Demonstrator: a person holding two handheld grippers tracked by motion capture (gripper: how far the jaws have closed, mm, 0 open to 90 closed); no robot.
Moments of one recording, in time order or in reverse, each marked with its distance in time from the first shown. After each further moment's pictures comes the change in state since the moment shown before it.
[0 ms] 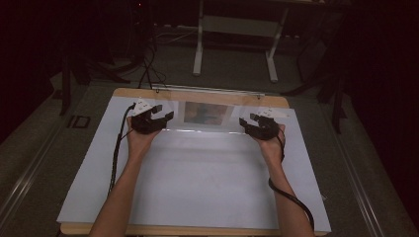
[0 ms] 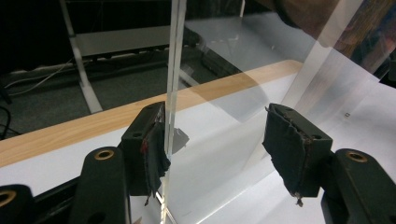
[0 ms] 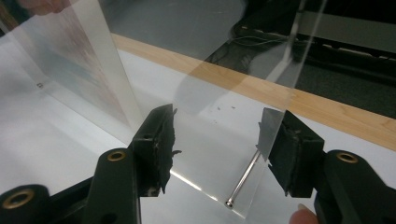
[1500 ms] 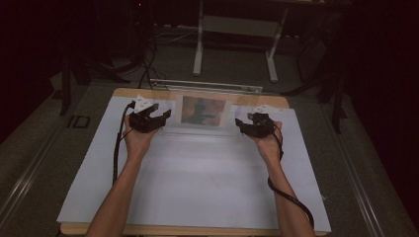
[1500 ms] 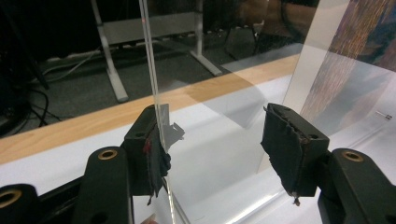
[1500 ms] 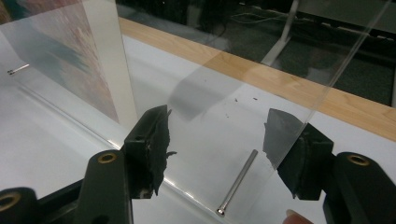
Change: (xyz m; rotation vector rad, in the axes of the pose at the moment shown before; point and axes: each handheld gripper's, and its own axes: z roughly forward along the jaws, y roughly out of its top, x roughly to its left) left arm -0.012 0.018 -0.015 0.071 0.103 -0.003; right arm 0.017 0.018 0.001 0.102 -0.026 -0.002
